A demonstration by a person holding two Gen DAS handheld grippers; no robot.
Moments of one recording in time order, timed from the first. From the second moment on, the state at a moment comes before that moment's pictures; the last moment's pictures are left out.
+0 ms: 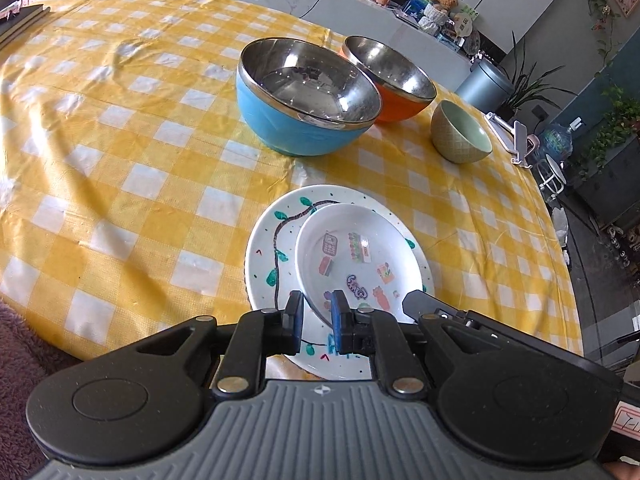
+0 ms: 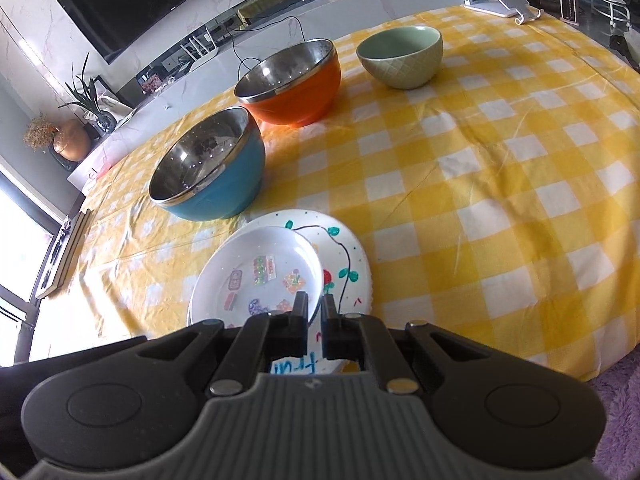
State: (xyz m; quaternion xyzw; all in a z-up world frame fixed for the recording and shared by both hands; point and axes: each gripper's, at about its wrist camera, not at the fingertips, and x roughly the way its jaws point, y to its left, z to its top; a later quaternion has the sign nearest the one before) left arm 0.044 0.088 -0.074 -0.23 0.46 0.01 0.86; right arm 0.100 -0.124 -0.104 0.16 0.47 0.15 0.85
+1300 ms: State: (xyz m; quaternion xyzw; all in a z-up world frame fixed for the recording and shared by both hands) left arm 0.030 0.104 -0.020 -0.20 0.38 0.05 0.90; right arm 0.085 -0.131 -0.055 0.15 0.40 0.15 0.89
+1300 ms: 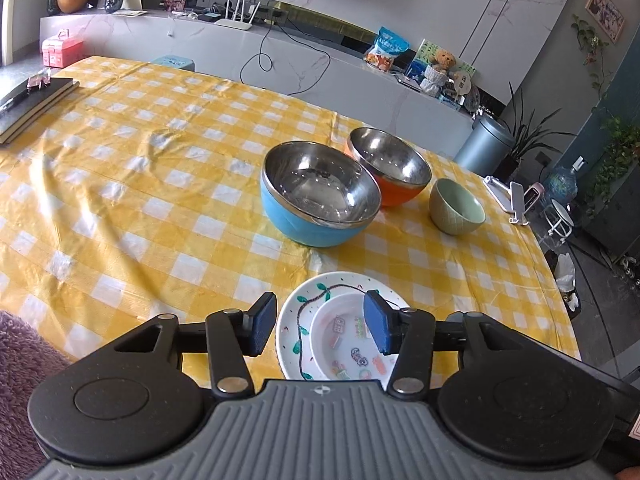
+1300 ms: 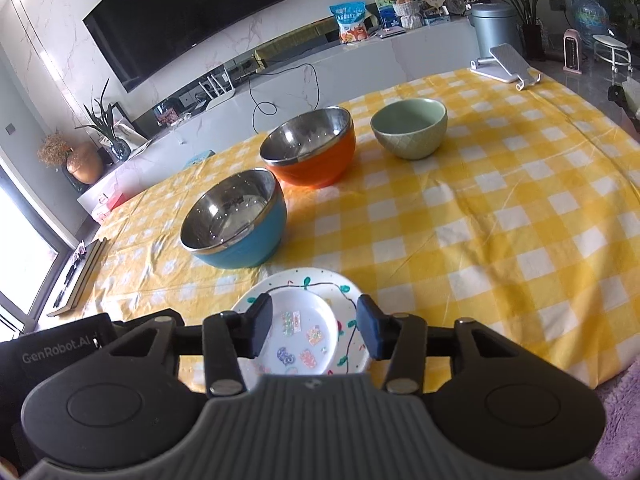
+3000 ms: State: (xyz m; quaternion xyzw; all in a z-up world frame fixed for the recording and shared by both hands) left arm 0.148 0.147 -0.056 -0.18 0.38 0.11 0.90; right arm 0.220 -0.041 -0.089 0.14 0.43 0.14 0.88
